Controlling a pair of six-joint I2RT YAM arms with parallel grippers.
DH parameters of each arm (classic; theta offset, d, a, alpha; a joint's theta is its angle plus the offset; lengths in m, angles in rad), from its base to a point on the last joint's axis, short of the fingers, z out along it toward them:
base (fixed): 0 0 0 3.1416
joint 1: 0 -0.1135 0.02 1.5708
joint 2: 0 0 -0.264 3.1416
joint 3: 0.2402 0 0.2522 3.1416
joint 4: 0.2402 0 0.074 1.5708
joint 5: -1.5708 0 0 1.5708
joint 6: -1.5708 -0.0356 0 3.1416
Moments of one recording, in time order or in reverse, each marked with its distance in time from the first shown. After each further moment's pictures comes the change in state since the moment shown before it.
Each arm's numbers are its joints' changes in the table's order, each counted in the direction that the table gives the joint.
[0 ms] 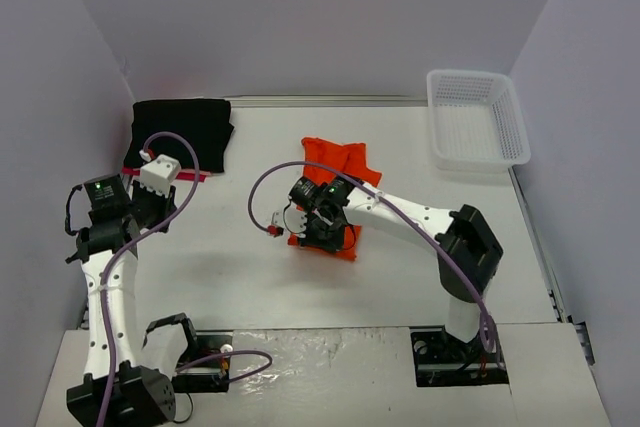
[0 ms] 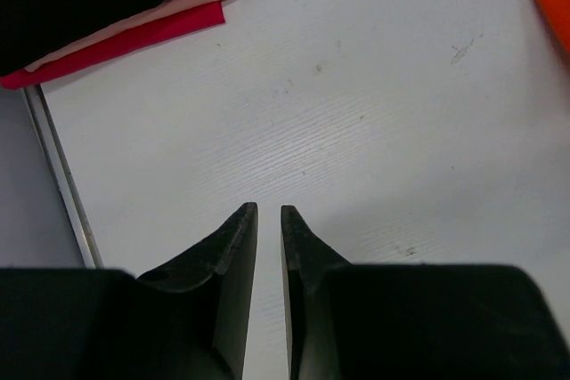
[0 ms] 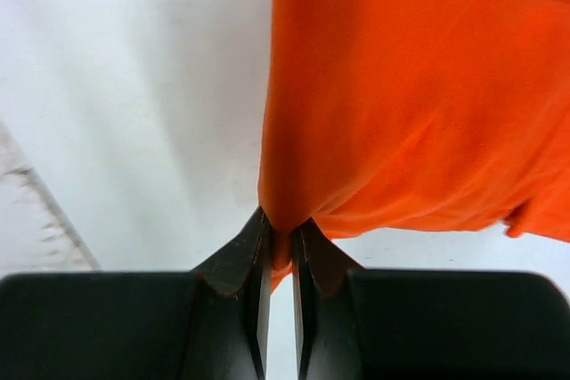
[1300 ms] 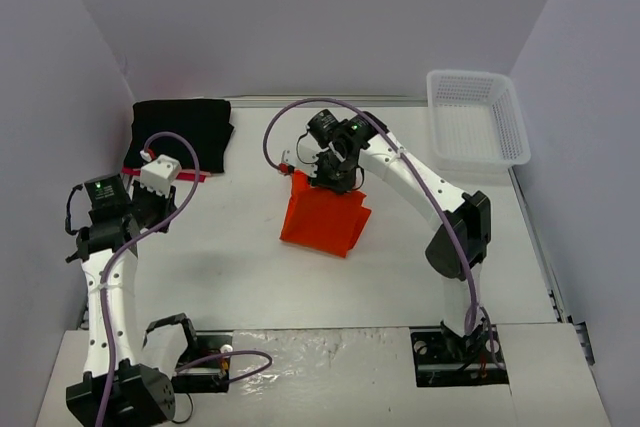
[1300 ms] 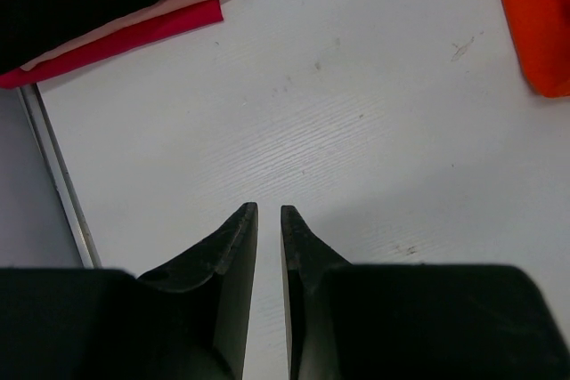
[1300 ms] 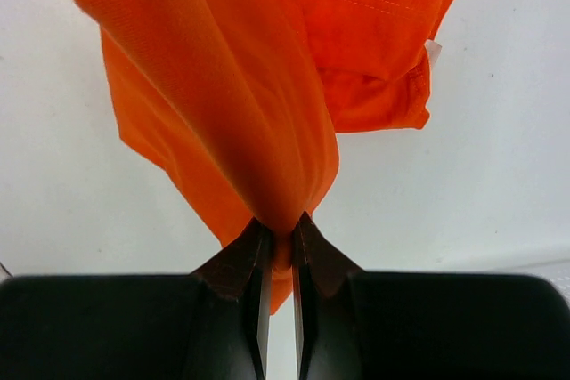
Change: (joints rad) left arm 0.000 -0.001 0.000 0.000 -0.004 -0.004; right arm 0.190 0.098 0.510 0.284 -0.004 0.212
